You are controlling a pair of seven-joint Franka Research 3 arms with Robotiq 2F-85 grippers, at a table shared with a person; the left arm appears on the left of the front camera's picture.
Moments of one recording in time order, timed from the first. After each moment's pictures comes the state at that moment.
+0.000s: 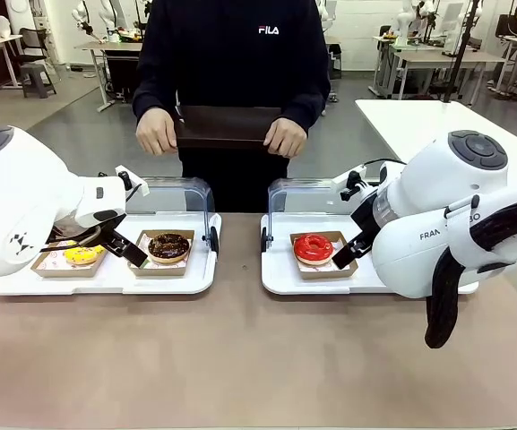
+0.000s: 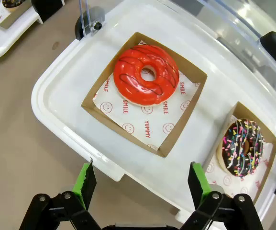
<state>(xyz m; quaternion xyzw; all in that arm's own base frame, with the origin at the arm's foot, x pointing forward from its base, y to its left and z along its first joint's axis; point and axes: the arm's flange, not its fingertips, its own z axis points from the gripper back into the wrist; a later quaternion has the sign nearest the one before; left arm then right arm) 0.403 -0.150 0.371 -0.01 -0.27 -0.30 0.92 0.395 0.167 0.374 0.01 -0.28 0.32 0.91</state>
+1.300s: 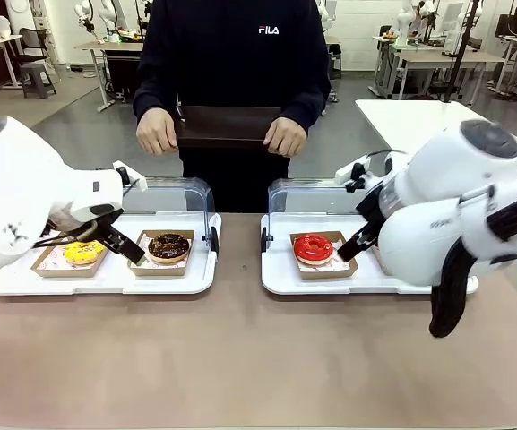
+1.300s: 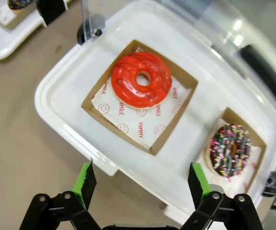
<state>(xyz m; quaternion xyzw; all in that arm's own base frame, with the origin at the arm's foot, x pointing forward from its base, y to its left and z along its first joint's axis) 0.397 -0.147 0.392 -0.02 -0.26 -0.30 0.92 0.394 0.155 0.401 0.01 -0.29 0.34 0.90</state>
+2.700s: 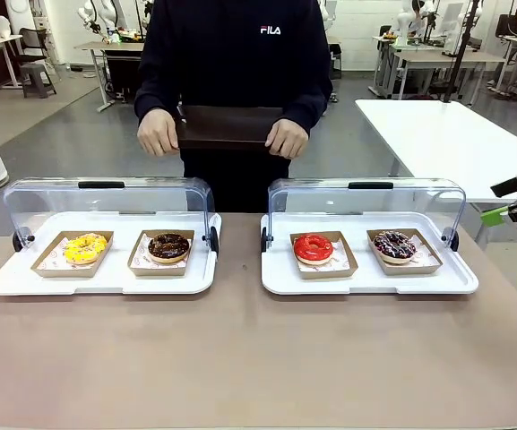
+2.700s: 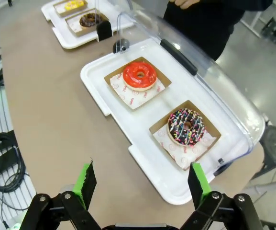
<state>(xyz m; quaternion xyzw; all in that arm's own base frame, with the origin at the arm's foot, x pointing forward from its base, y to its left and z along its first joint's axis) 0.293 0.063 0.548 -0.13 -0.35 -0.42 0.83 0.331 -0.072 0.504 0.14 -0.37 0.44 0.81</state>
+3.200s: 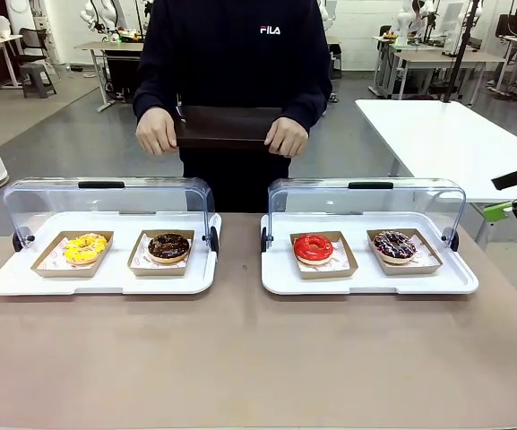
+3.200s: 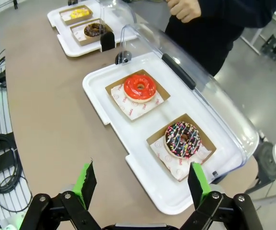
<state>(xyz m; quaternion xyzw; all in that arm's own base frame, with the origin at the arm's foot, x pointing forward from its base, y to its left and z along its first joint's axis) 0.287 0.077 0.551 -0.14 -0.38 -0.43 0.81 0.329 -0.077 0.506 0.15 -0.40 0.46 0.78</state>
